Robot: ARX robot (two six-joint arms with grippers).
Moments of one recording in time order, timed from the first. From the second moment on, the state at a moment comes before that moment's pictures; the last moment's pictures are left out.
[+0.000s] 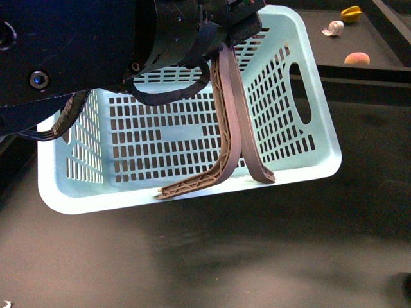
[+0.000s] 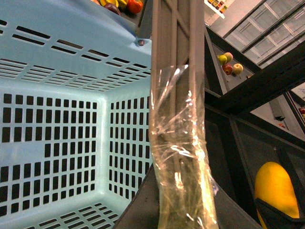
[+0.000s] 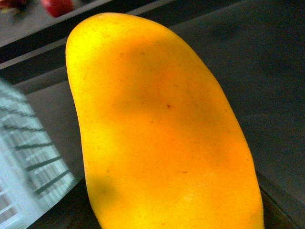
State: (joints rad) left arm -0.55 1.89 0.95 0.71 -0.22 -0.66; right arm -0.12 1.85 0.66 0.62 -0.09 0.29
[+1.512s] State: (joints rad) left arm -0.55 1.89 0.95 0.71 -0.21 -0.65; right arm 0.28 1.97 0.88 0.59 -0.04 0.45
